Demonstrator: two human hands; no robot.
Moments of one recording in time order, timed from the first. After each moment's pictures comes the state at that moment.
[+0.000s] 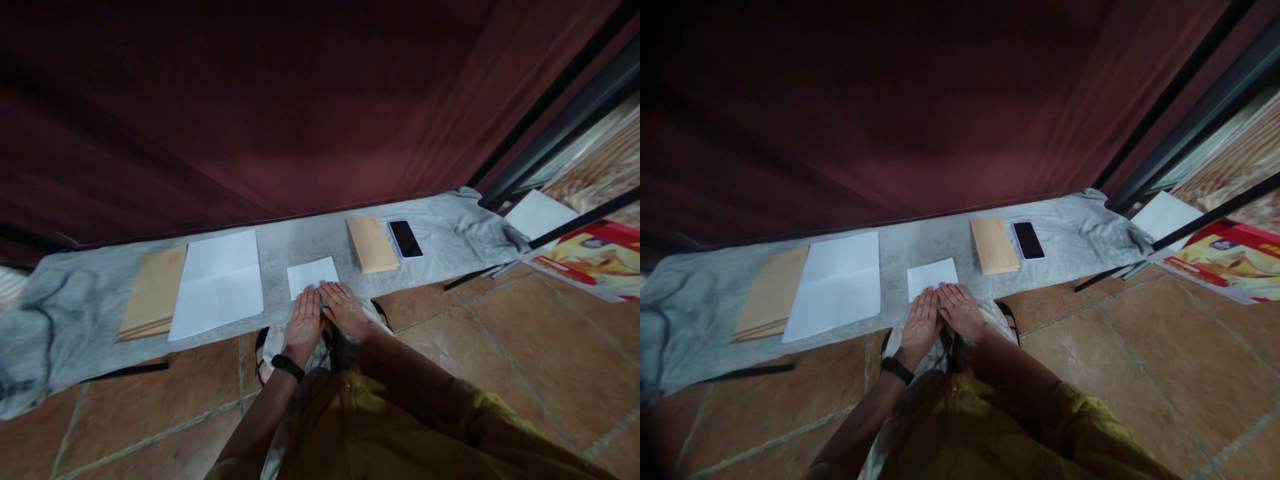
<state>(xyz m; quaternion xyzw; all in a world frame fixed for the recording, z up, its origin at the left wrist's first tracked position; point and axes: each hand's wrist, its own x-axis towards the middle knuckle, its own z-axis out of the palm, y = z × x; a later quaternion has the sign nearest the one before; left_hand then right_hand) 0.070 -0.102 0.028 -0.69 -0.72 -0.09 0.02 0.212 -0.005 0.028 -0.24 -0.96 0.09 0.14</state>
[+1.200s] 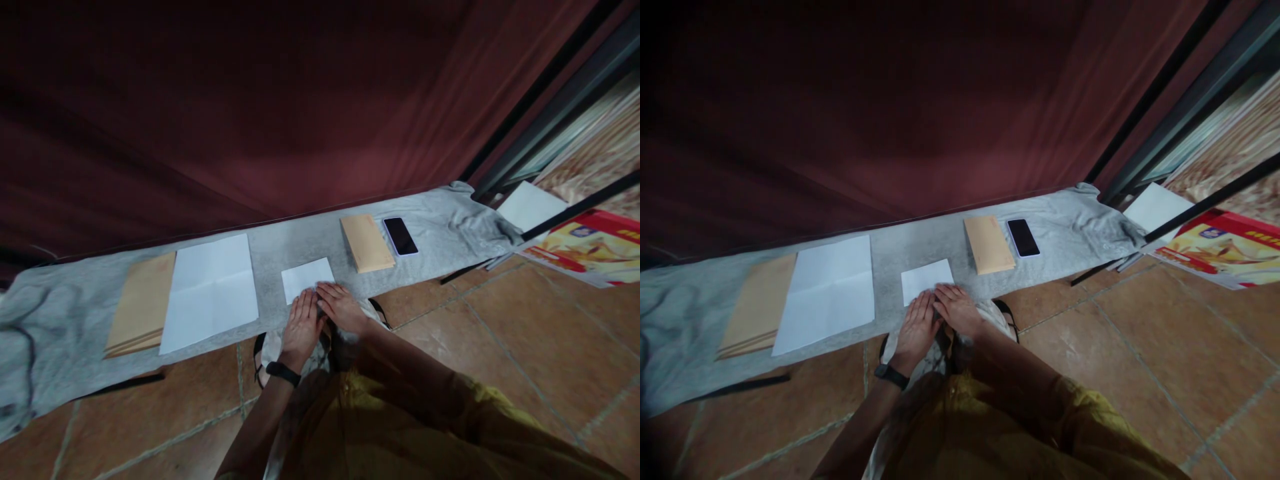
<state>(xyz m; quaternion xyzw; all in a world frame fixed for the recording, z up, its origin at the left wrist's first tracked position) 0.065 -0.099 0.031 -0.70 -0.70 -0.12 0.02 0.206 0.007 0.045 -0.28 -0.94 0.14 0.14</state>
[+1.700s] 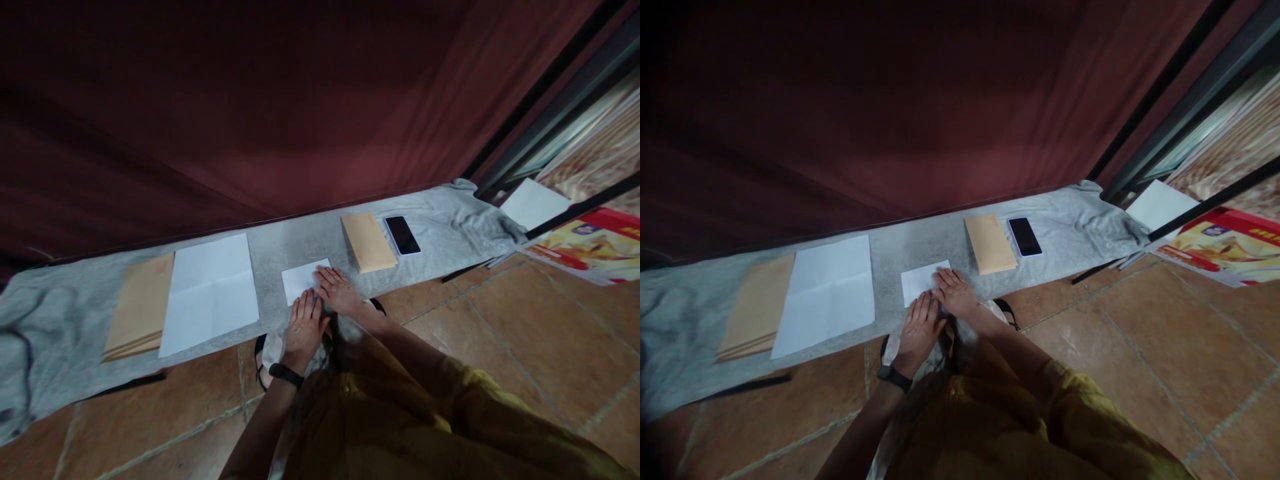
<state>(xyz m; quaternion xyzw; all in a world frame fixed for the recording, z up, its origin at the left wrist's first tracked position) 0.069 -0.094 0.035 -0.70 -0.71 -0.07 0.03 0.183 0.039 0.031 -0.30 -0.94 0.10 0.16</state>
